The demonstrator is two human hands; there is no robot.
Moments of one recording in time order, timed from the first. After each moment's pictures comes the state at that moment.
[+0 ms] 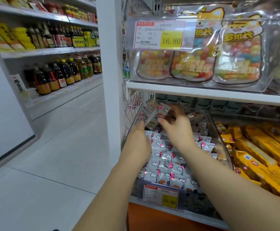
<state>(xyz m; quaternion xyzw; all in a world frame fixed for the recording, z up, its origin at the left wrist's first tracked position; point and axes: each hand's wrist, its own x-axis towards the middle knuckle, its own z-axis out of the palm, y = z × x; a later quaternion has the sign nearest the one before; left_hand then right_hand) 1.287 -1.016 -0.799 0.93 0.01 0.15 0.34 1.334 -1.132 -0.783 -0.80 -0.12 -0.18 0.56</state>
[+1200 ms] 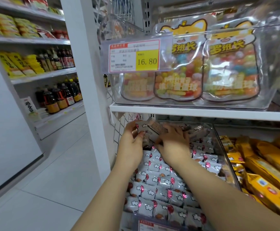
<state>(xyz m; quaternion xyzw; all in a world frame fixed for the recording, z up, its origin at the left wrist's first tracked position) 1.337 -1.014 -0.787 0.78 0.00 0.24 0.57 1.377 -1.137 -0.796 -0.96 -0.14 -0.14 0.18</state>
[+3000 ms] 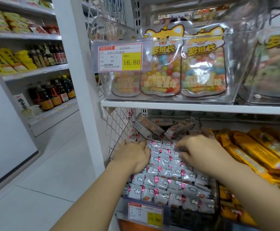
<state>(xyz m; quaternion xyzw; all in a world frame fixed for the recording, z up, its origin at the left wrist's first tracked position) 1.321 -1.032 -0.795 1.00 -0.04 -0.03 0.03 1.307 -1.225 -0.759 -0.98 -0.19 -0.06 0.03</state>
